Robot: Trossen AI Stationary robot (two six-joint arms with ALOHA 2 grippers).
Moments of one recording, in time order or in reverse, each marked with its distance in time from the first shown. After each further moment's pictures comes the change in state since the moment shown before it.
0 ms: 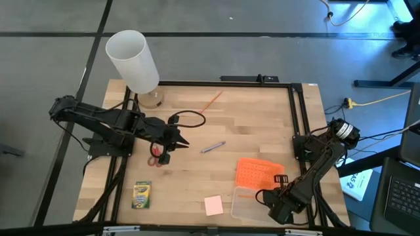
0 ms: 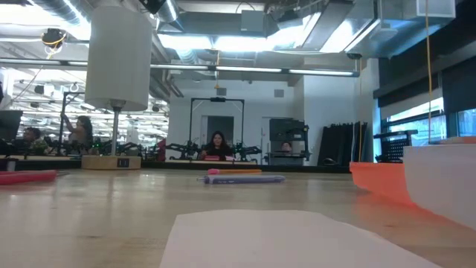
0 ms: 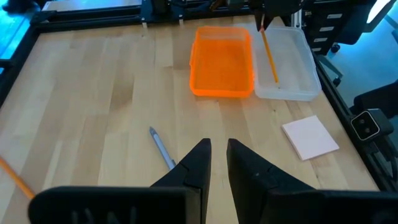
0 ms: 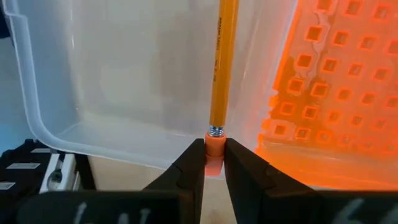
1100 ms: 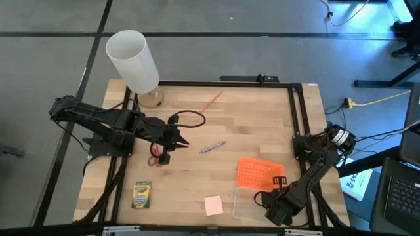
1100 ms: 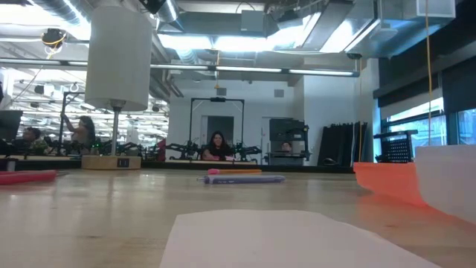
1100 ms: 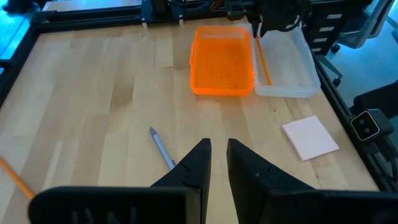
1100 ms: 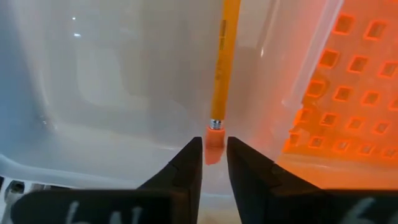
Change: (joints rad) left arm 0.000 0.000 0.000 0.001 0.000 0.000; right arm -0.001 0.091 0.000 0.009 -0.037 -0.027
